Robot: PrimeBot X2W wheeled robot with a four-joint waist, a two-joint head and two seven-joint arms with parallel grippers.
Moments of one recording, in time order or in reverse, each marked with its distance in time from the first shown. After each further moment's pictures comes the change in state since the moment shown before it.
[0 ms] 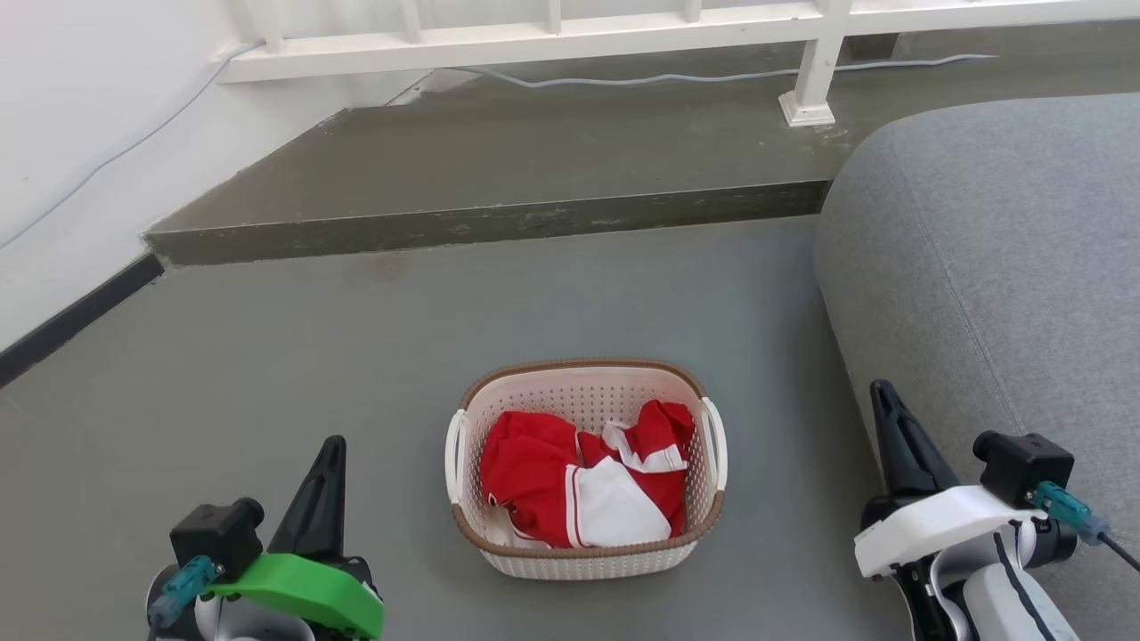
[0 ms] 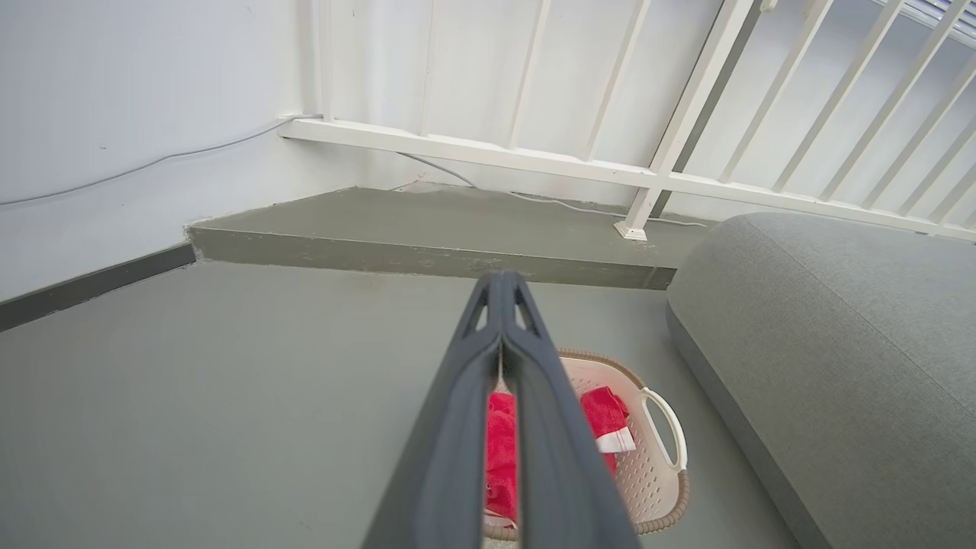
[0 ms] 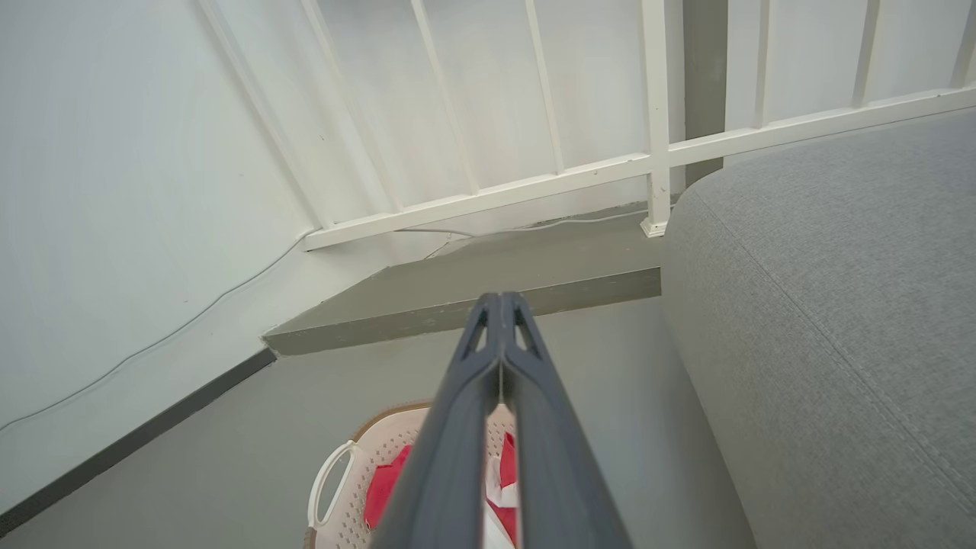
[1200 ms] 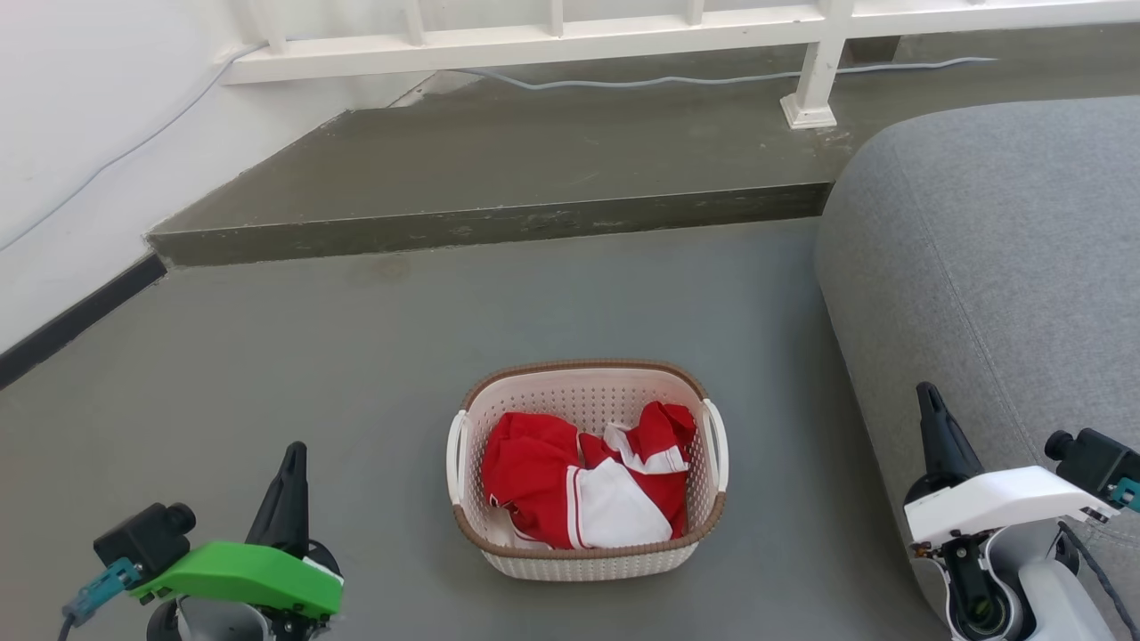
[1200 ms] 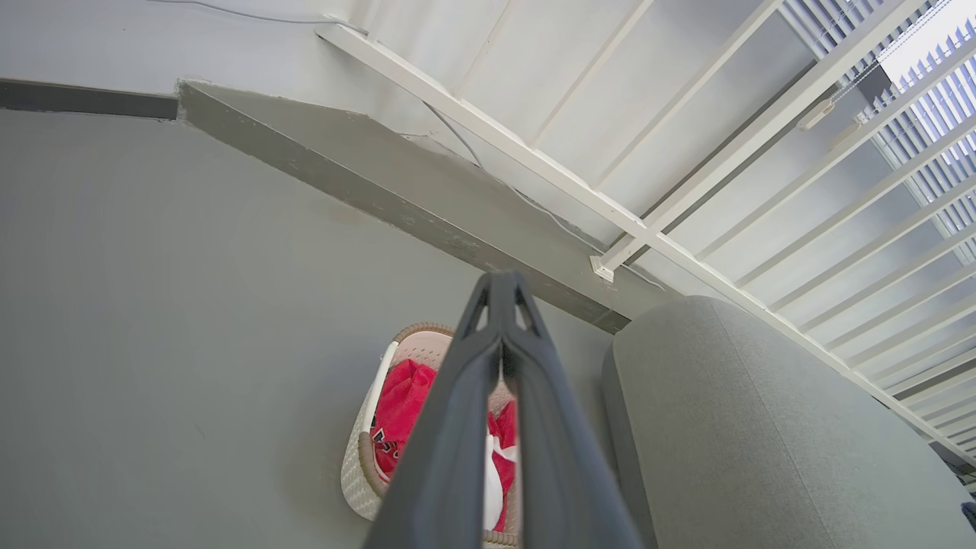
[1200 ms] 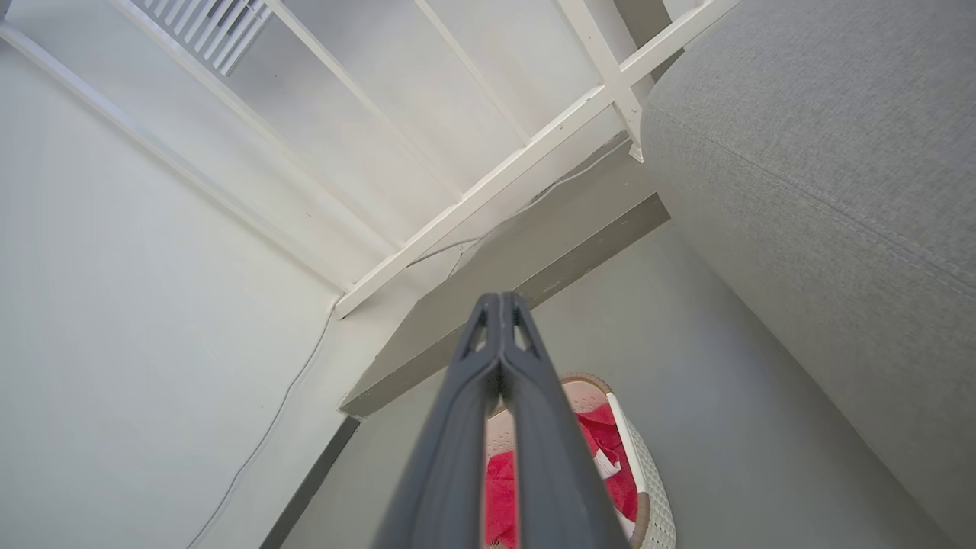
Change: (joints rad) left arm 0.000 -0.012 0.076 0.001 -0.370 0.000 0.107; right arm -0.012 0.004 -0.091 0.015 0.398 0.009 0.124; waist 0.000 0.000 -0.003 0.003
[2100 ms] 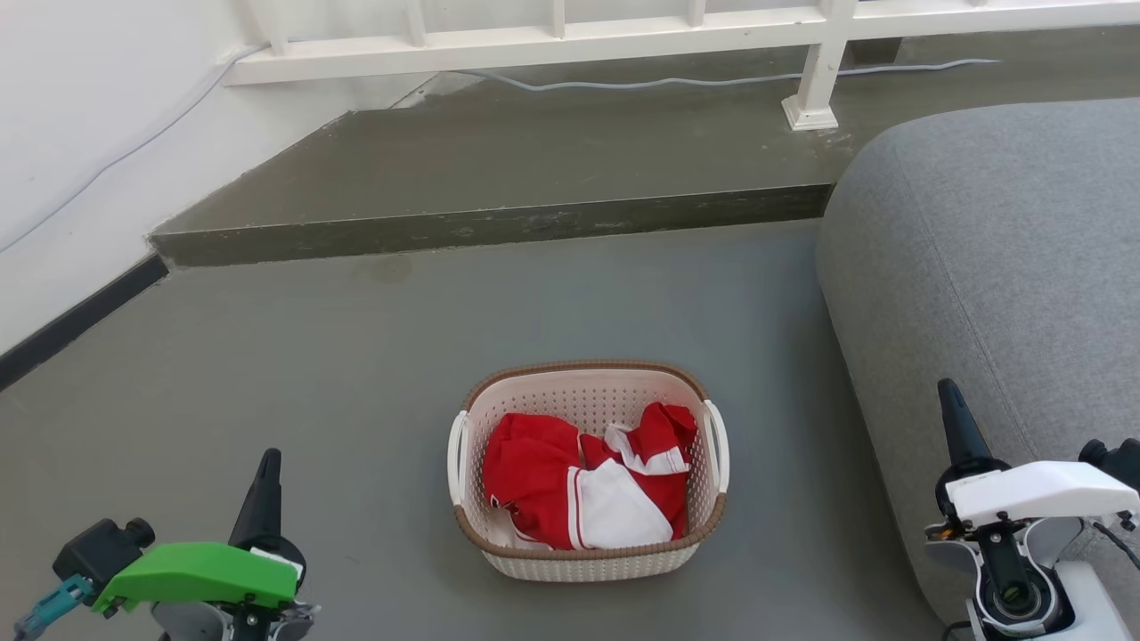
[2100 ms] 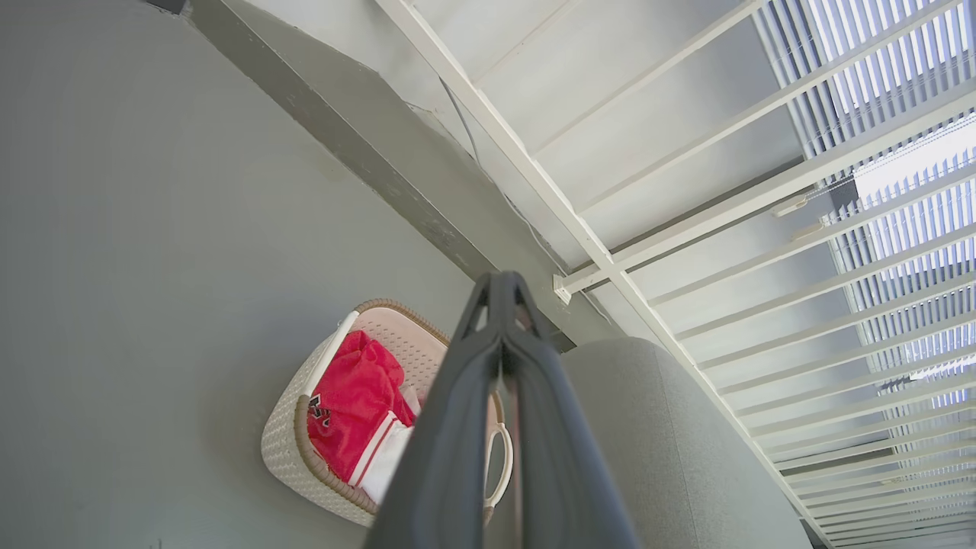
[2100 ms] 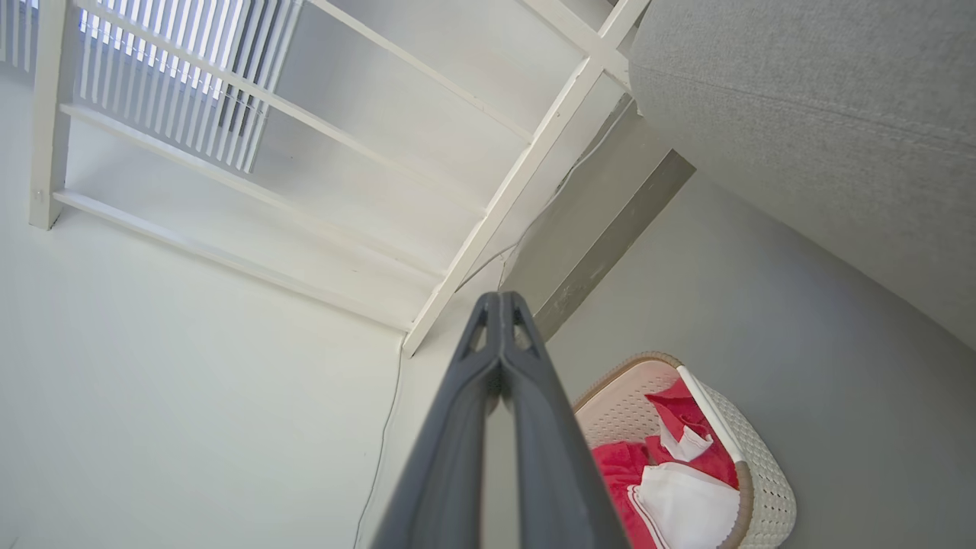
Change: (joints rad) left arm -0.002 -0.004 0.068 0.008 -0.285 -0.001 0.090; right arm -0.014 0.008 -0.066 0.000 0.316 0.009 0.092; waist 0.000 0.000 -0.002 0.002
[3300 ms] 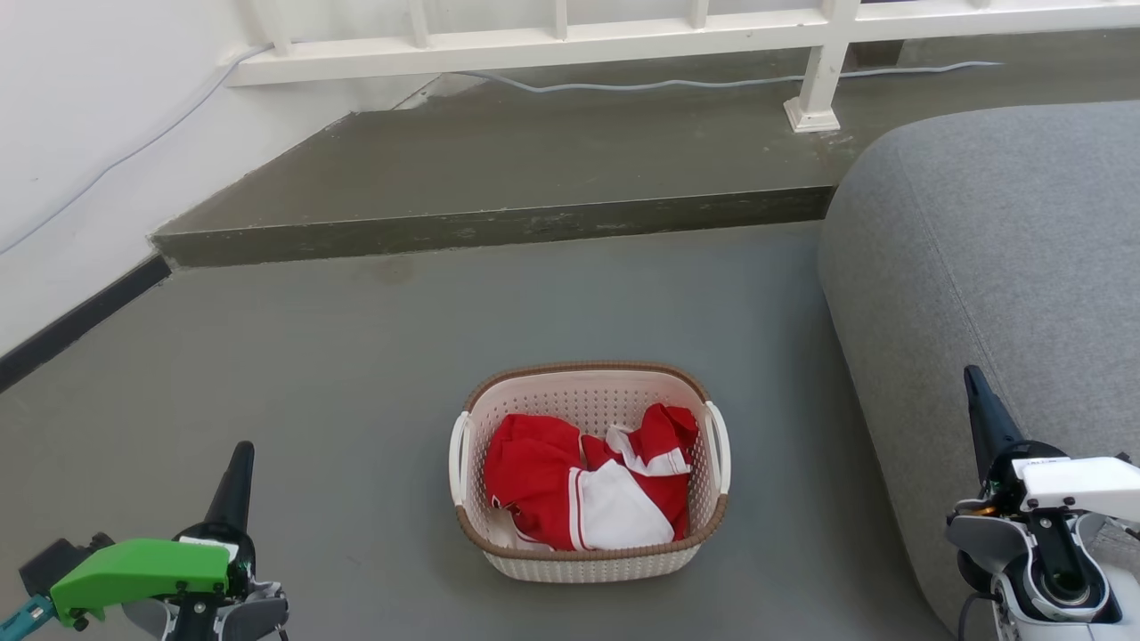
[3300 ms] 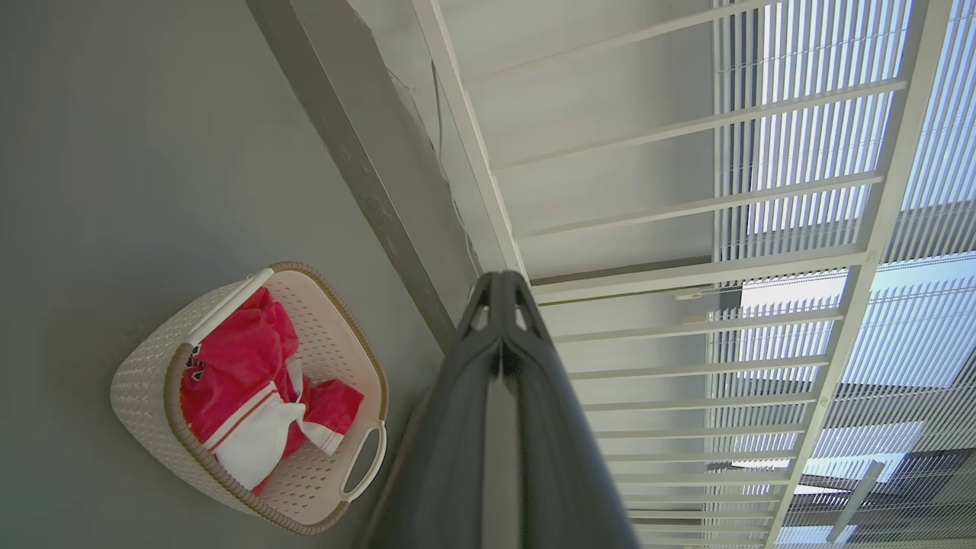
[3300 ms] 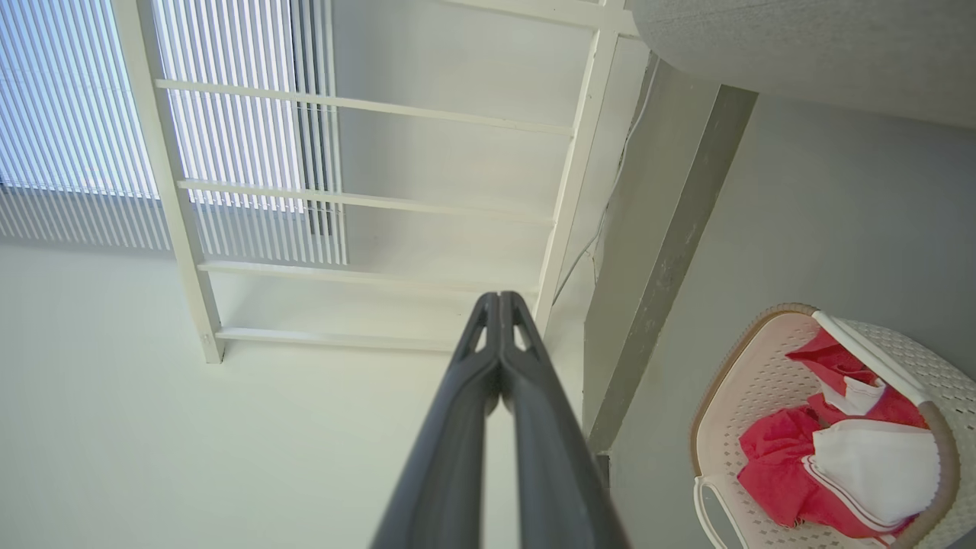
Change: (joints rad) left arm -0.018 -0.007 0.090 0.006 -0.368 -0.001 0.114; right arm -0.020 0.007 -0.081 -0.001 0.409 0.017 0.110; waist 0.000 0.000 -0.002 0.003
